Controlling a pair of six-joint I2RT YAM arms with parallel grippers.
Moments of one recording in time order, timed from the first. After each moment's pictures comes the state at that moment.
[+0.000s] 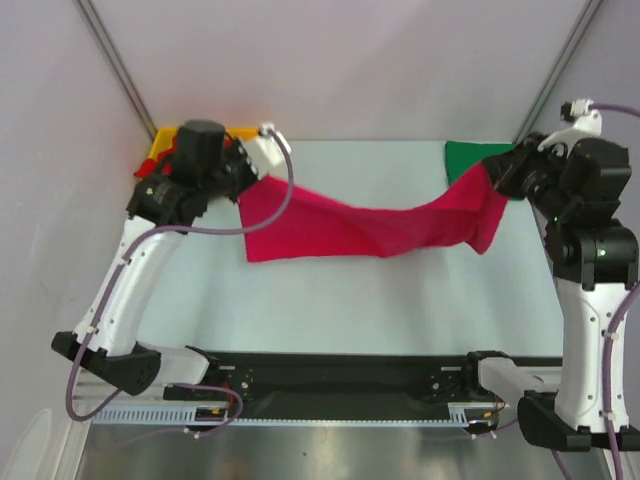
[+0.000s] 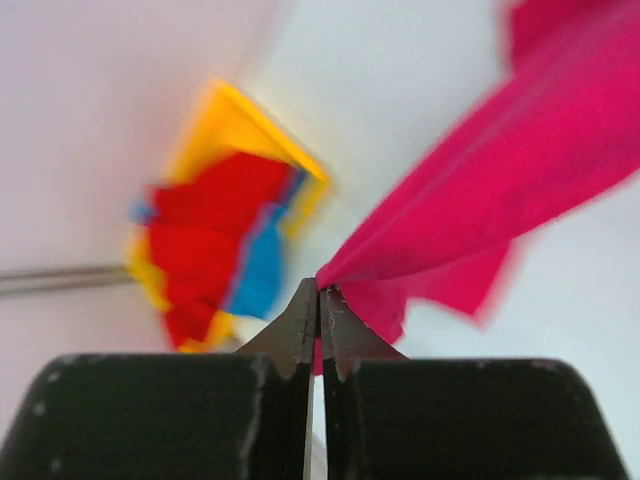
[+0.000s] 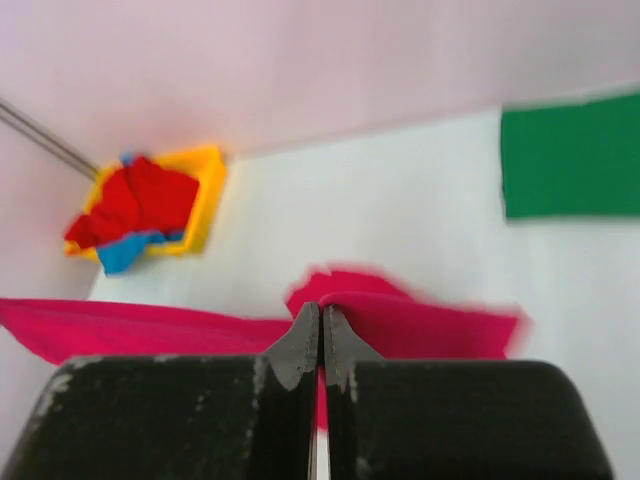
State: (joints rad) left arm -0.46 1.29 1.58 -0.96 0.01 0.69; right arm 0.02 1.03 1.59 -0.85 -0.18 0.35
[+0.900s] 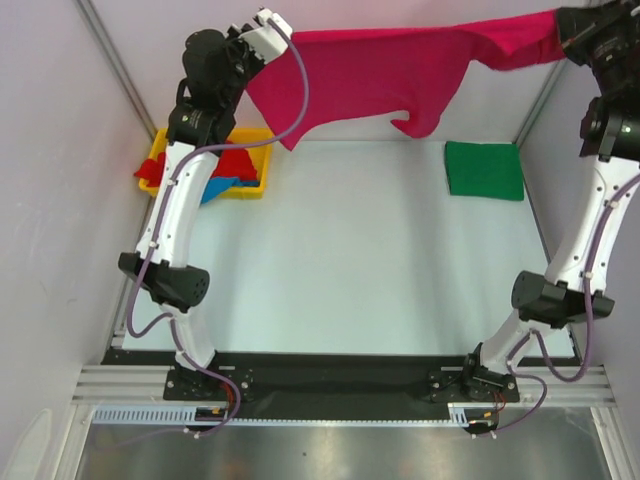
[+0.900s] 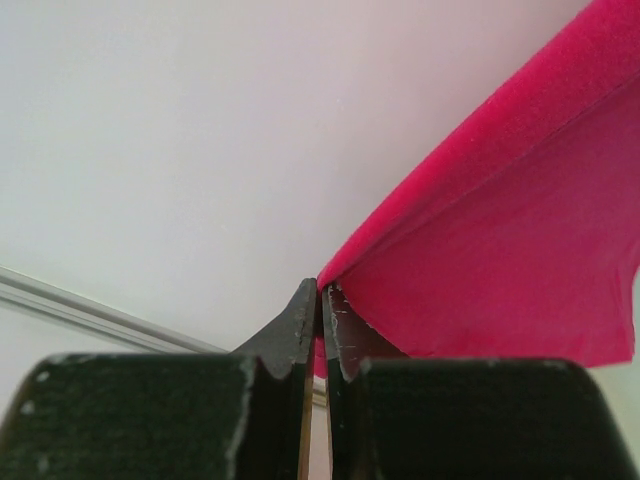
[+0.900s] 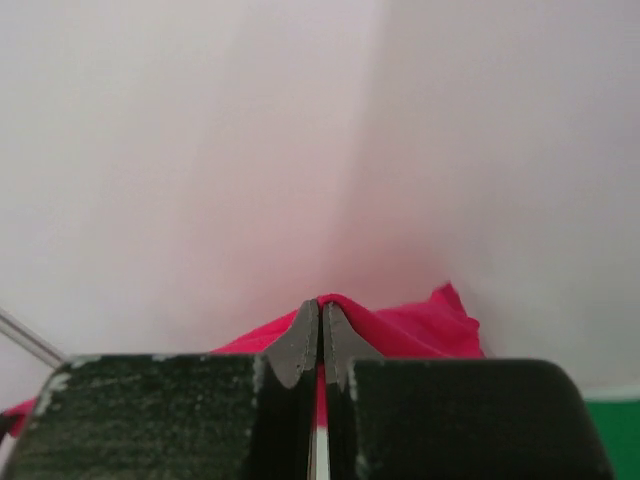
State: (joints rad) left arm -0.33 1.90 2.43 -0.47 -0.16 0.82; right arm -0.29 1.79 2.51 -0.43 -0.37 0.65
